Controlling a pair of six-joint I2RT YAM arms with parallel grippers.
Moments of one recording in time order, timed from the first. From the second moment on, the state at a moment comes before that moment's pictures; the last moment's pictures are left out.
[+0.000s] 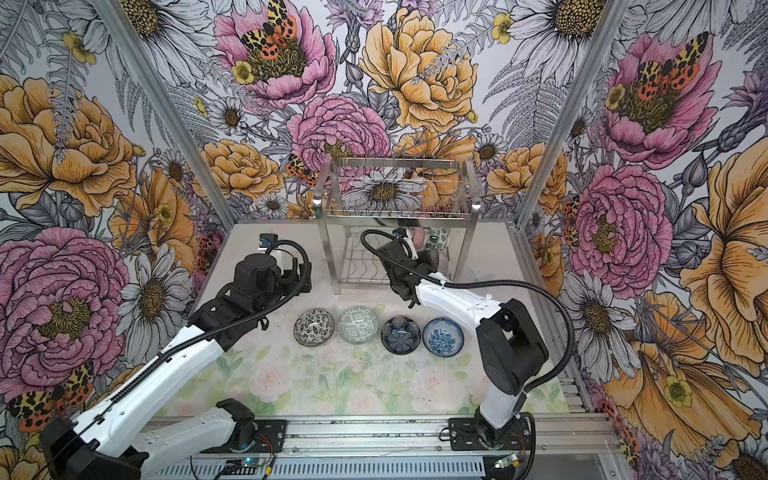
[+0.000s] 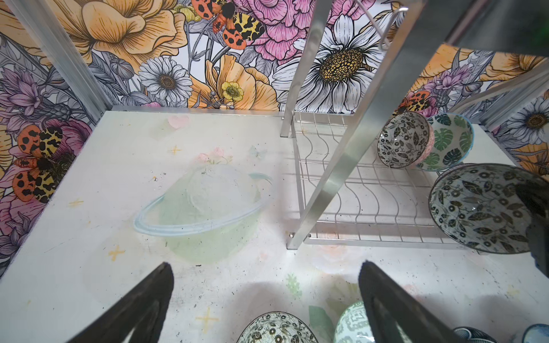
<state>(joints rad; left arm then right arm) -0.51 1.04 0.98 -0.43 -0.38 -0.30 0.63 1.73 1.30 -0.41 0.88 0.00</state>
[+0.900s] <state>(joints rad) -0.49 1.09 0.95 -0.42 -0.32 -0.30 0.56 1.95 1.41 -0.35 1.02 -0.10</state>
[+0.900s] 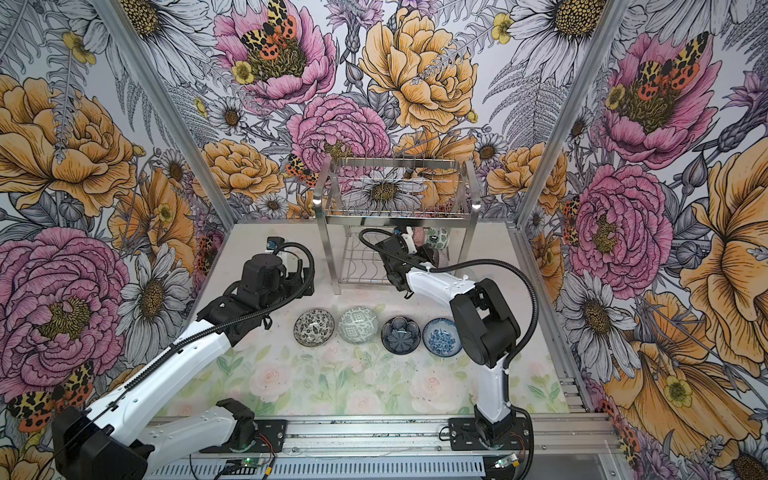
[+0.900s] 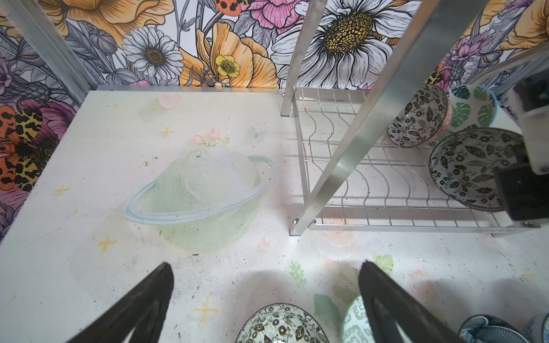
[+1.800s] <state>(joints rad) -0.47 1.09 0.90 -0.41 -0.32 -0.30 0.55 2.05 1.46 -0.30 1.09 -0.17</state>
